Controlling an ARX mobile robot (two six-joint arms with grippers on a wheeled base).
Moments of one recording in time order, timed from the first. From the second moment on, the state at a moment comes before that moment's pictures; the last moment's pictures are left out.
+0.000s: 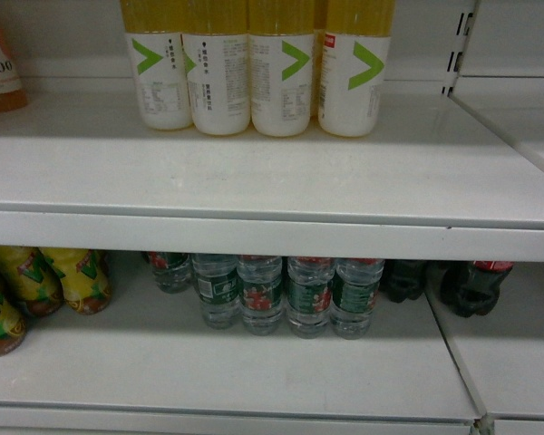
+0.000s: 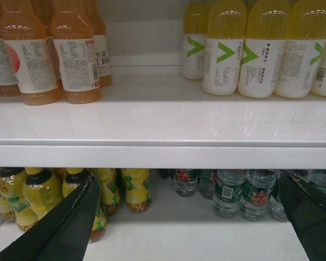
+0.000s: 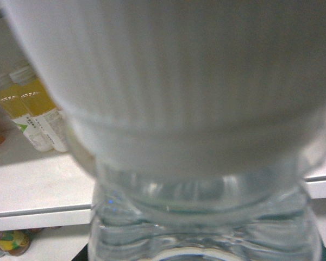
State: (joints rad) left arm 0.00 0.01 0.01 0.00 0.00 0.00; right arm -0.07 0.48 0.44 -0.05 -0.18 0.28
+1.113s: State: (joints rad) left arm 0.00 0.01 0.01 0.00 0.00 0.00; right arm -0.07 0.48 0.44 -0.05 -0.18 0.28
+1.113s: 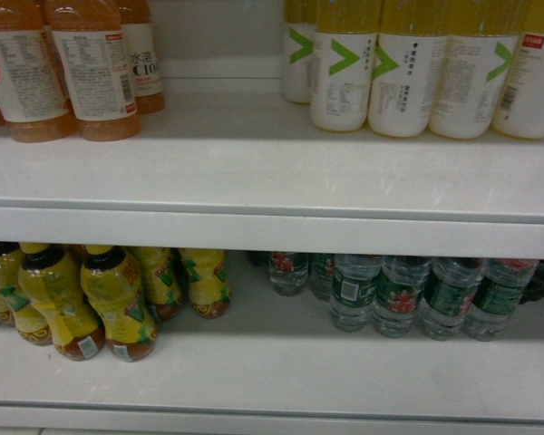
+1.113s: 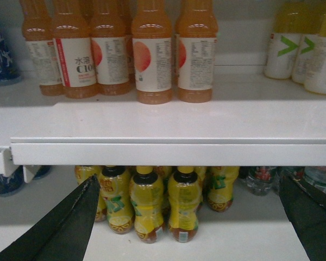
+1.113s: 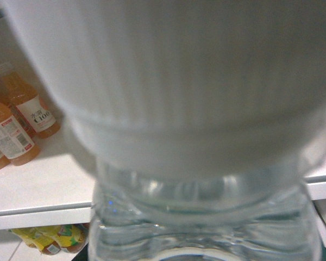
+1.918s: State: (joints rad) left arm 0.00 0.01 0.01 0.00 0.00 0.00; right arm -0.07 0.48 0.44 -0.05 -0.18 0.28
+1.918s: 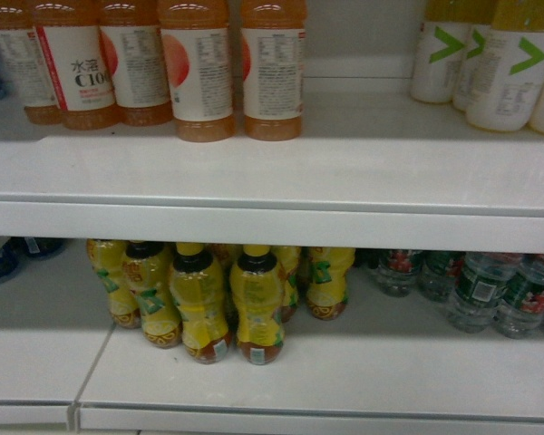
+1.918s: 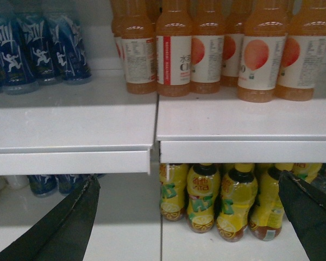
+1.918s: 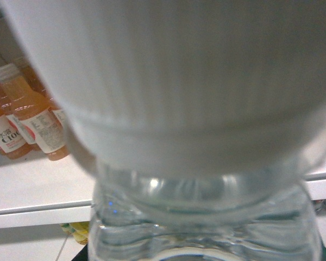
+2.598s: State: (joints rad) left arm 0.00 0.01 0.01 0.00 0.00 0.00; right arm -0.07 0.48 0.44 -0.05 -0.18 0.28
